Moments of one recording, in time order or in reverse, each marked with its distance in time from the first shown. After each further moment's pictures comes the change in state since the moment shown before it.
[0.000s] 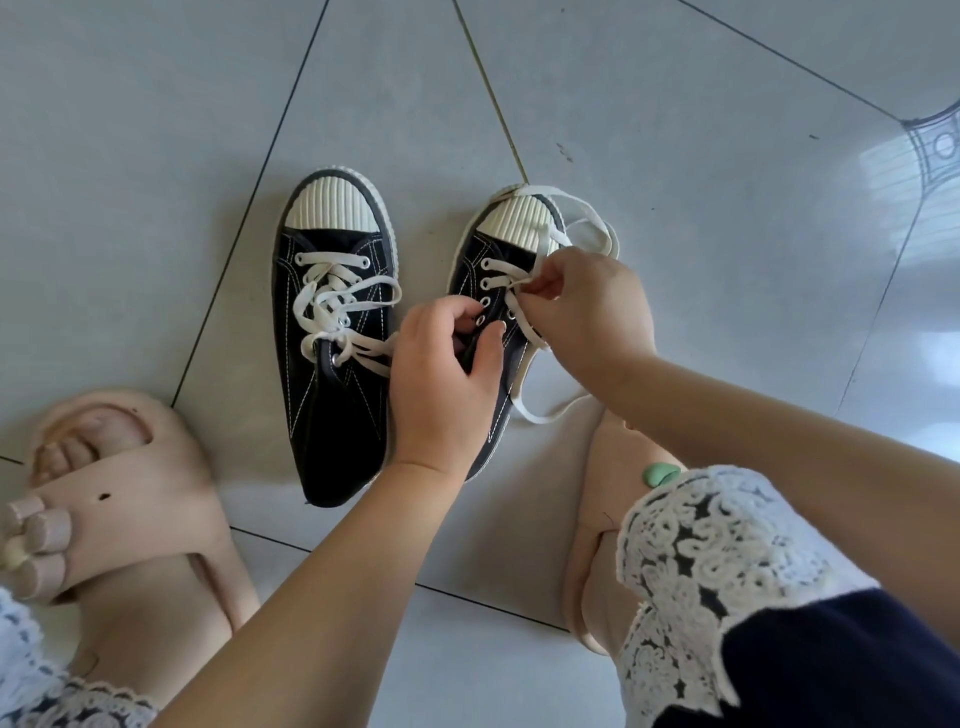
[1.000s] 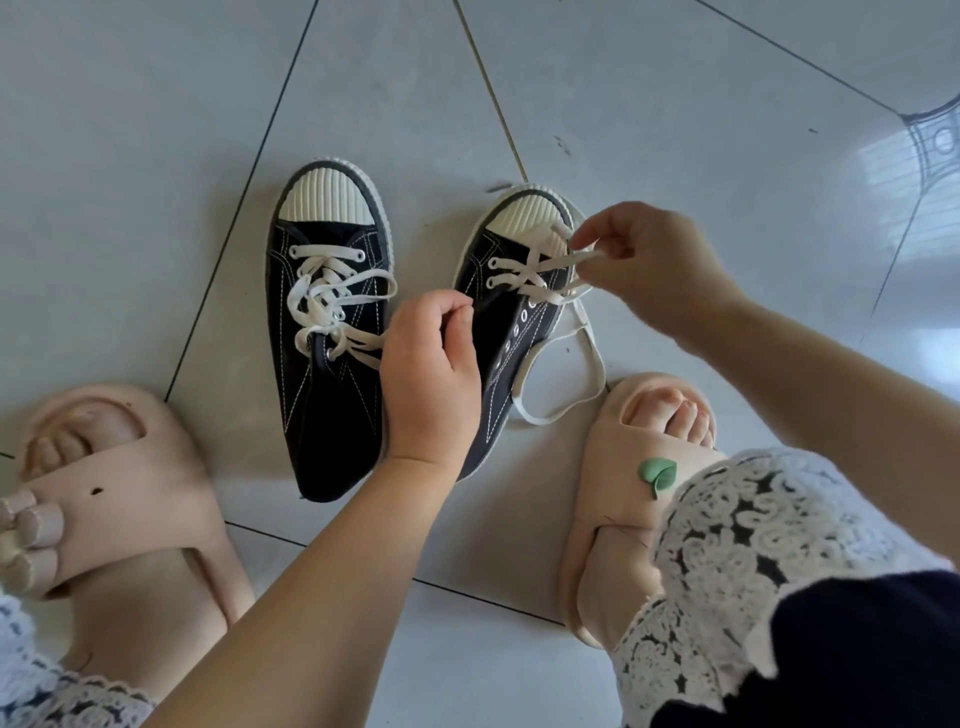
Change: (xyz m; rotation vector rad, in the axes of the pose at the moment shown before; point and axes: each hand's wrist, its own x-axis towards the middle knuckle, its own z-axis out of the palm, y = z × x) left_hand 0.002 -0.002 -0.001 0.047 0.076 0.019; right_hand 0.023 0.025 -0.047 0.243 -0.149 0.064
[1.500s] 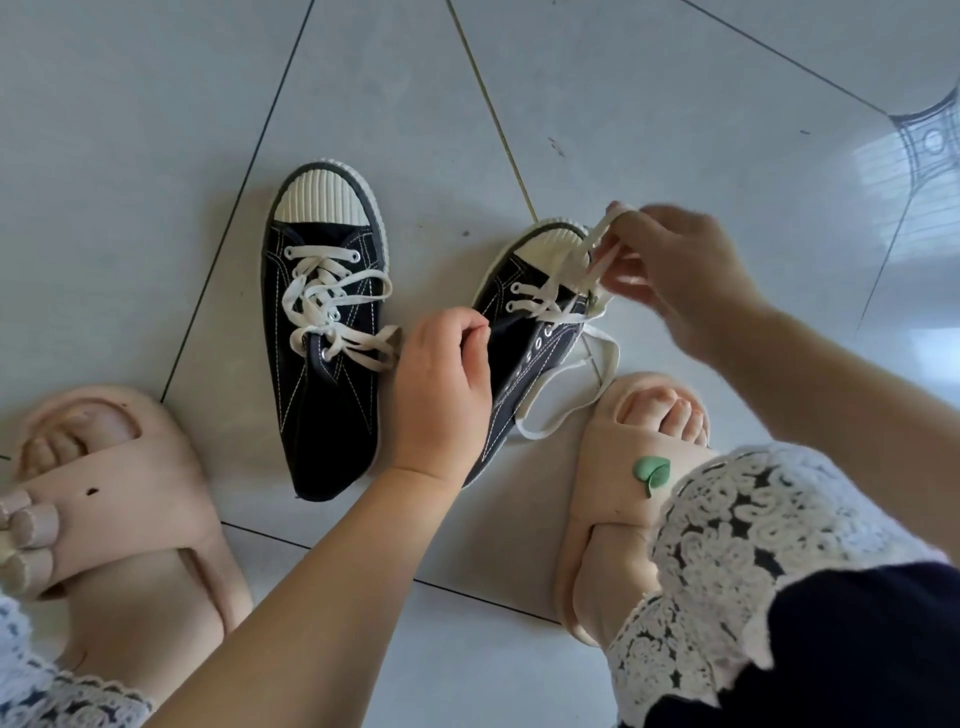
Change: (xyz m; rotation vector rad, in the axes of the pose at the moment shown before) left_hand -0.012 -0.003 0.004 0.080 -0.092 0.103; right_hand -0.003 0.005 -0.006 0.519 0.048 0.194
